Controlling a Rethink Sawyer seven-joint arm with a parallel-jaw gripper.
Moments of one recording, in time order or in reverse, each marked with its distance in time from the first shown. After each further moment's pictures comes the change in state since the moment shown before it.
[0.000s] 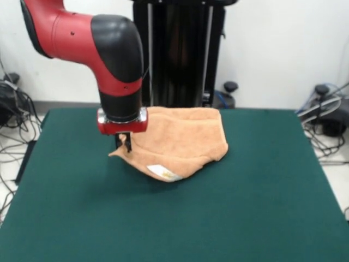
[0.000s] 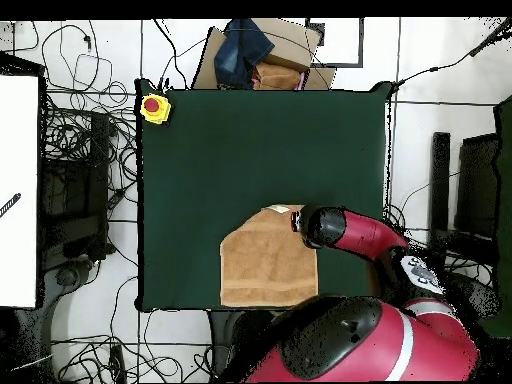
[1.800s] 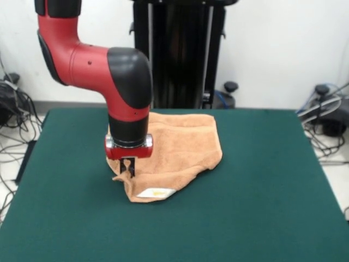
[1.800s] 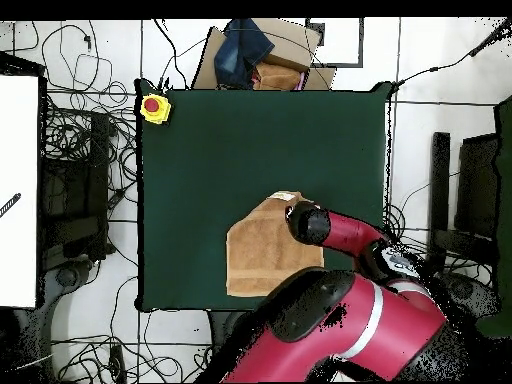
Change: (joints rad) arm 0.037 0.135 -0.027 -0.048 0.012 -0.193 0.000
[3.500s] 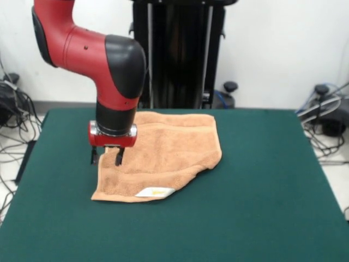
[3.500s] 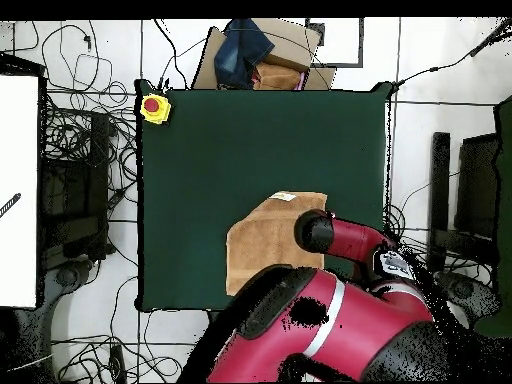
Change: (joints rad) arm 0.089 -0.004 -0.163 0.000 0.017 -0.034 0.000
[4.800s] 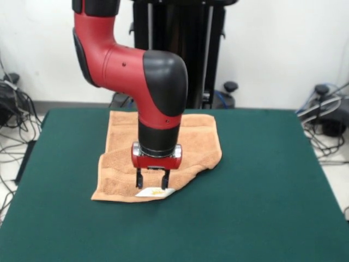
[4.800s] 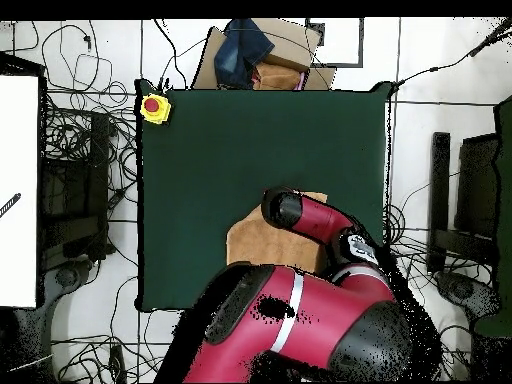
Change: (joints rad) arm 0.093 0.003 0.089 0.000 0.265 0.000 0.000
